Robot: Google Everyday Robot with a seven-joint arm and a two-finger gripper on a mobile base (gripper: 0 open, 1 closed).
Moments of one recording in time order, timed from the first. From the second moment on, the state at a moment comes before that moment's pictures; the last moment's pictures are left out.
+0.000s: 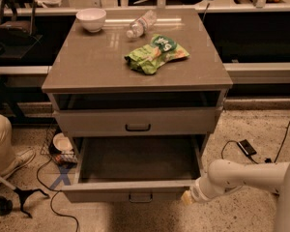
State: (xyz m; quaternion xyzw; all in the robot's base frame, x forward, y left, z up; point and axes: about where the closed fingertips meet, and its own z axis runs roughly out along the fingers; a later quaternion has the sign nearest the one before) arm 0.445 -0.169 0.383 -0.18 0.96 0.19 0.07
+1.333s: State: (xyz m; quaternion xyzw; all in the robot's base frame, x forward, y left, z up) arm 0.575 -0.121 0.384 -0.18 0.95 0.20 0.16
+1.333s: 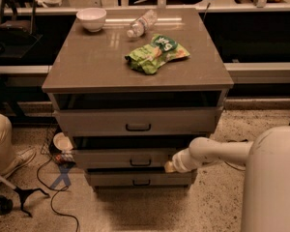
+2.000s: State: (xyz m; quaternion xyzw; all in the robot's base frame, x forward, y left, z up) arm 0.627 -0.103 0.394 -0.17 0.94 0.21 0.20
